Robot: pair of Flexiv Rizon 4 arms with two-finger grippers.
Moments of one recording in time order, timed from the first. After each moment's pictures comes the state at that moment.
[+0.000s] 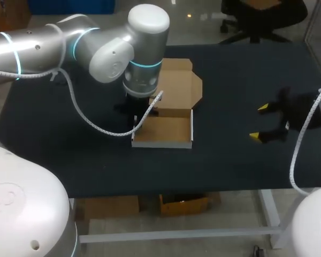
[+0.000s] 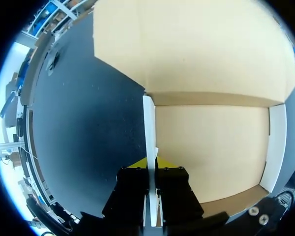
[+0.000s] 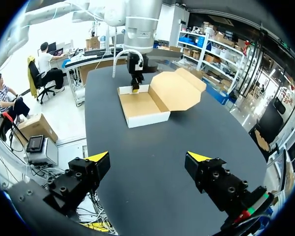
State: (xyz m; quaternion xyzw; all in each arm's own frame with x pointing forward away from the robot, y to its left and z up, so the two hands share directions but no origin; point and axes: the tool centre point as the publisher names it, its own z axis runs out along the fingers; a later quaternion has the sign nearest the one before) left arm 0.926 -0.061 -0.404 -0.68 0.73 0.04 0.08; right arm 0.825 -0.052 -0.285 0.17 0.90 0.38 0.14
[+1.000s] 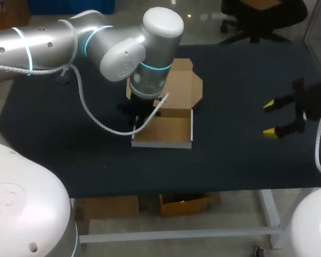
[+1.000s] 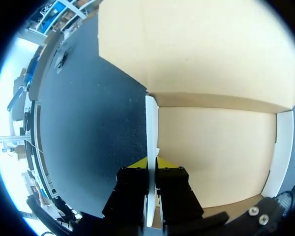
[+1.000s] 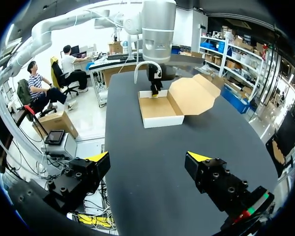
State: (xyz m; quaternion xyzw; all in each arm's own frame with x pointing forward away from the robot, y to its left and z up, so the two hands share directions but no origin) left arm 0.928 -0.062 -0.404 -0.69 0.71 0.07 0.12; right arm 0.822 -0.070 -0.271 0.10 0.91 0.41 0.05
